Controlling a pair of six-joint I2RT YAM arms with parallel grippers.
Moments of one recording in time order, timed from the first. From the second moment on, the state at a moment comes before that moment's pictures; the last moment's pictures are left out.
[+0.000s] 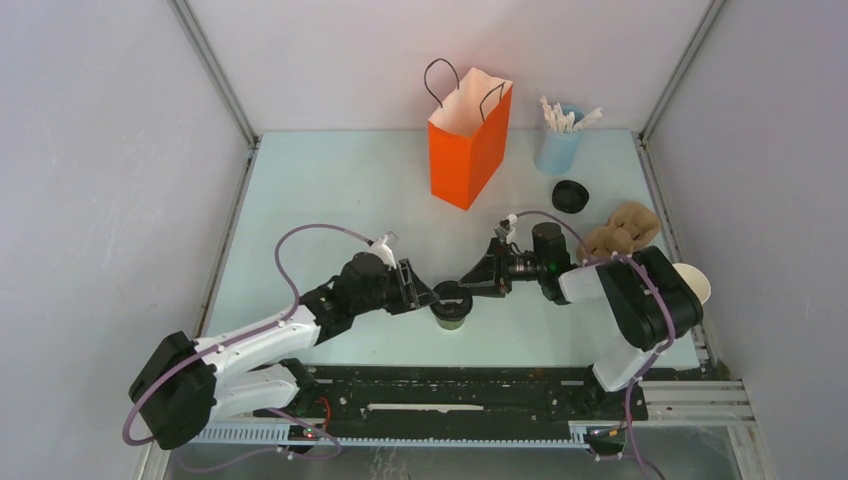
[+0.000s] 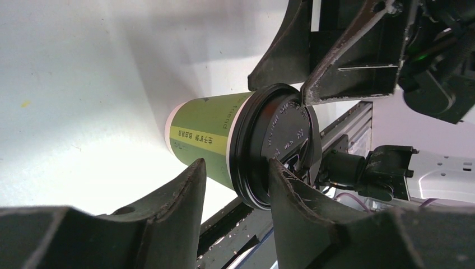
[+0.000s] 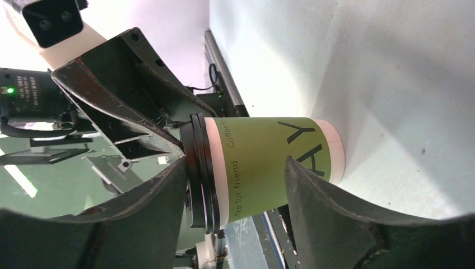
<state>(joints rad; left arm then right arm) -0.78 1.08 0.48 0.04 0.15 -0.93 0.35 1.72 0.51 0.74 -1.06 1.02</state>
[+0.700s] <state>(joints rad) -0.75 1.07 0.56 -0.08 0.13 -0.85 0.40 1.54 0.63 0.19 -0.91 0.75</state>
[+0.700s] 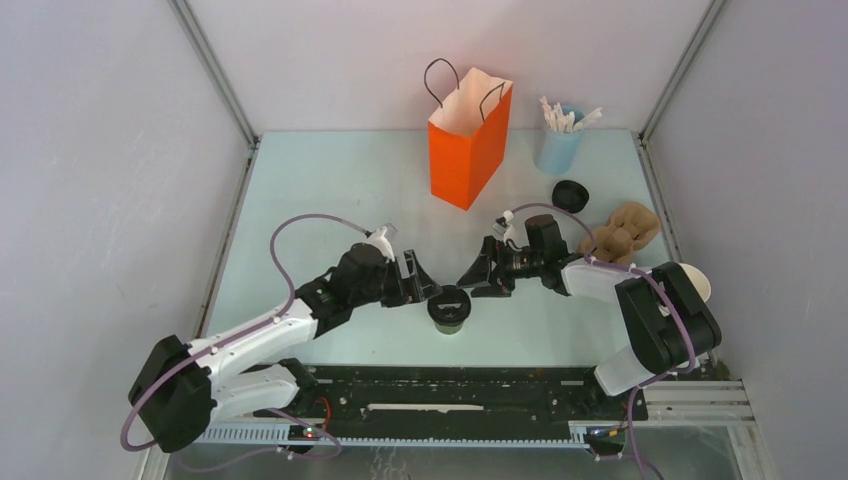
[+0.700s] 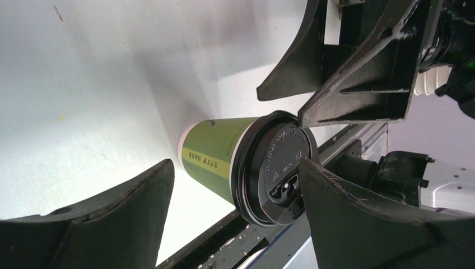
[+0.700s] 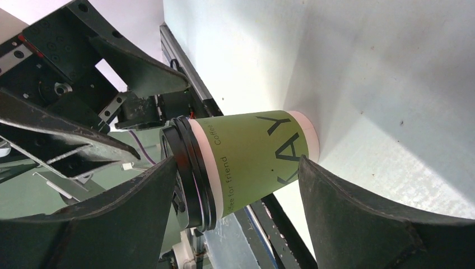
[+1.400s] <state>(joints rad) -0.72 1.14 0.53 0.04 0.19 -0.86 0.40 1.45 0.61 0.16 -0.95 0.74</state>
